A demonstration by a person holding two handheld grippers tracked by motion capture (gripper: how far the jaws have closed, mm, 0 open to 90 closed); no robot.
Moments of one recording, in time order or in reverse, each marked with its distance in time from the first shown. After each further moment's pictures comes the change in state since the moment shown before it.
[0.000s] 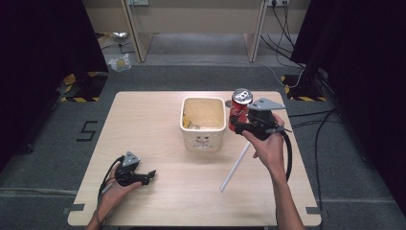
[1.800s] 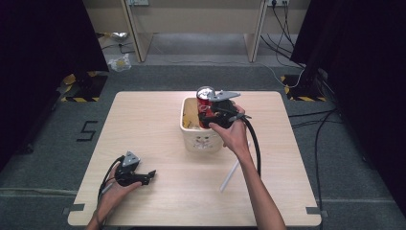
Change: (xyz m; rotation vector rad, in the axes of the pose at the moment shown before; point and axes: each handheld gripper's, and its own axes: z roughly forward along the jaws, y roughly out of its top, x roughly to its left) left arm 0.000 0.000 0.000 -0.001 0.001 0.000; right arm 0.045 0.026 0.090 0.091 0.126 -0.051
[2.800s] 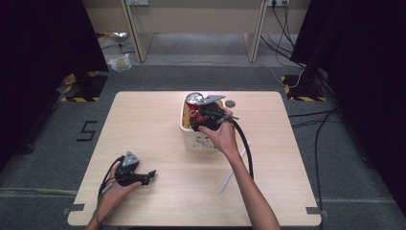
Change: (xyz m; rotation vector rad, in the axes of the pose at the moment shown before) left arm 0.000 0.000 0.000 0.001 -0.001 0.003; right arm 0.018 -0.001 0.032 0.077 0.029 -0.031
